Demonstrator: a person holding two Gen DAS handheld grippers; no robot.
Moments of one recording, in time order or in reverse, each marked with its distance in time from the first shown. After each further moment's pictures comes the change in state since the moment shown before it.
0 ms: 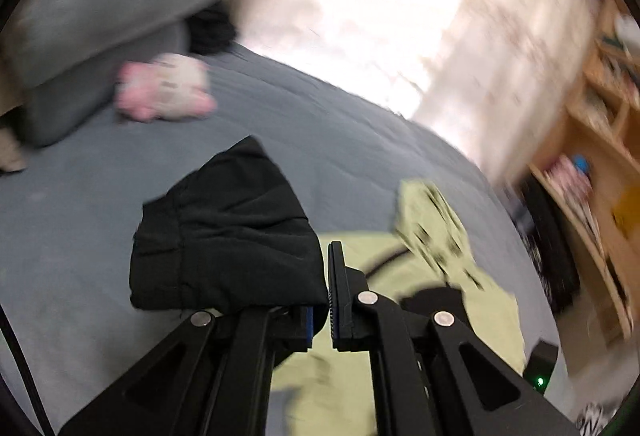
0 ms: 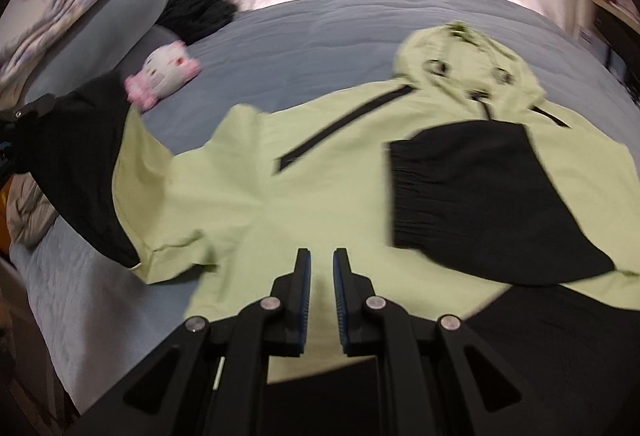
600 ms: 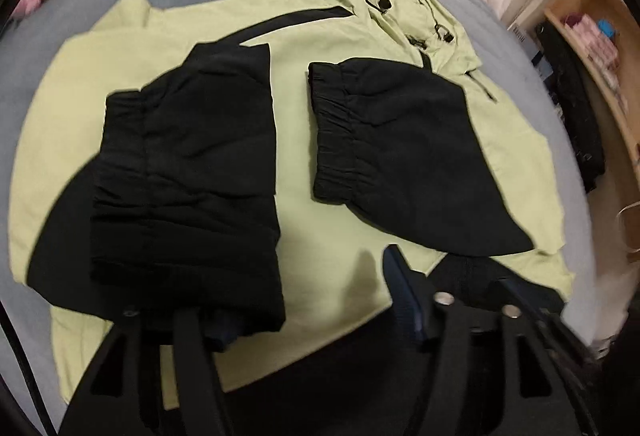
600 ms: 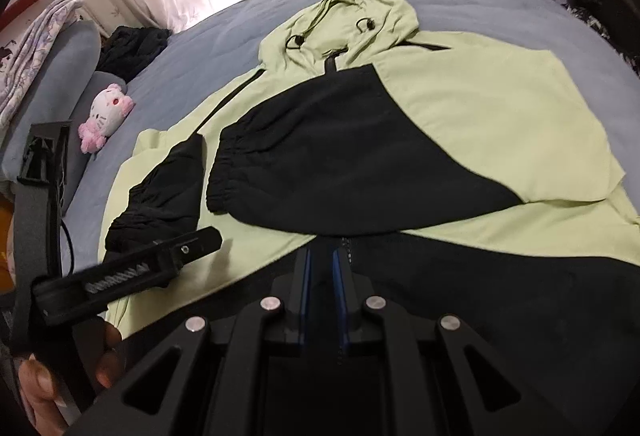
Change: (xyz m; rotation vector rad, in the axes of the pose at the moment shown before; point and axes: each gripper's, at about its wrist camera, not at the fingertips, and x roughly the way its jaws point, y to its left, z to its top) left arm 0.168 -0.129 -0.159 0.058 0.533 0.032; right arm -0.026 -0.144 -0.034 0.196 0.041 -0.007
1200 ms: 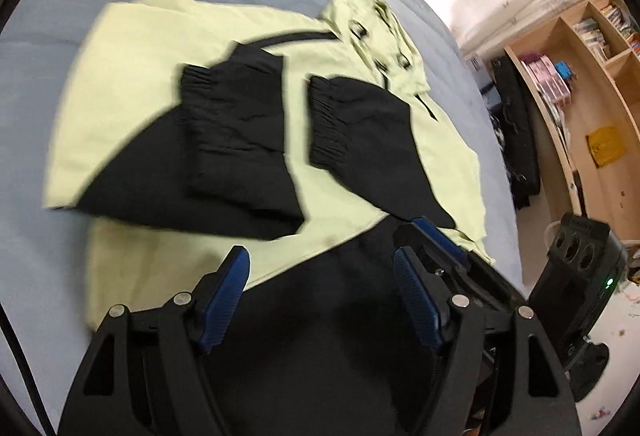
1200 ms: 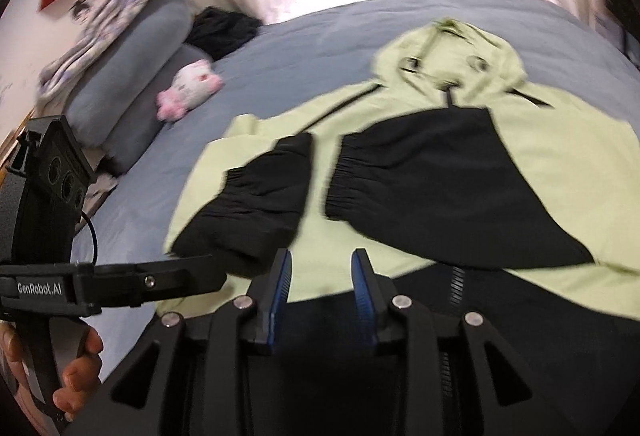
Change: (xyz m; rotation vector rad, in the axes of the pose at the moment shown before) left arm -0.085 0.050 -0.034 -0.092 -0.030 -0.205; right arm -0.014 0.068 -0.001 -0.248 -0.044 0.216
